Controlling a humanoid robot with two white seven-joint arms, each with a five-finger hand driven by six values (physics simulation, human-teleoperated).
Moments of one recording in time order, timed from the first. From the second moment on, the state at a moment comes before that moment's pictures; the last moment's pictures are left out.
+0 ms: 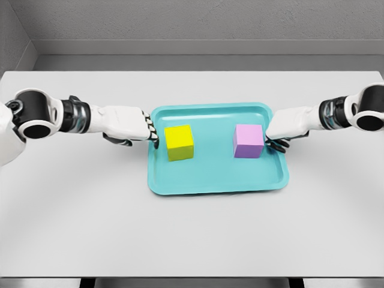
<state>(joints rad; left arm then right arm) -0.90 0.68 -0.96 -1.44 -0.56 -0.61 -0.61 -1.04 -0.77 1.19 -1.27 0.47 -0.61 0.61</state>
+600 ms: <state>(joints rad) -0.90 0.65 -0.96 -1.42 -0.56 -0.61 -0.61 -1.05 -0.75 1.20 -1.26 0.47 -0.61 0.61</state>
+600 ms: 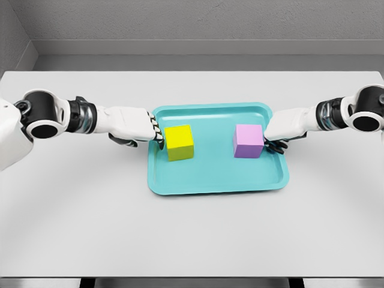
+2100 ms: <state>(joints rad) -0.91 0.61 -0.97 -1.41 -0.57 -0.61 -0.61 -1.06 -0.72 1.21 -1.27 0.47 -0.61 0.61</state>
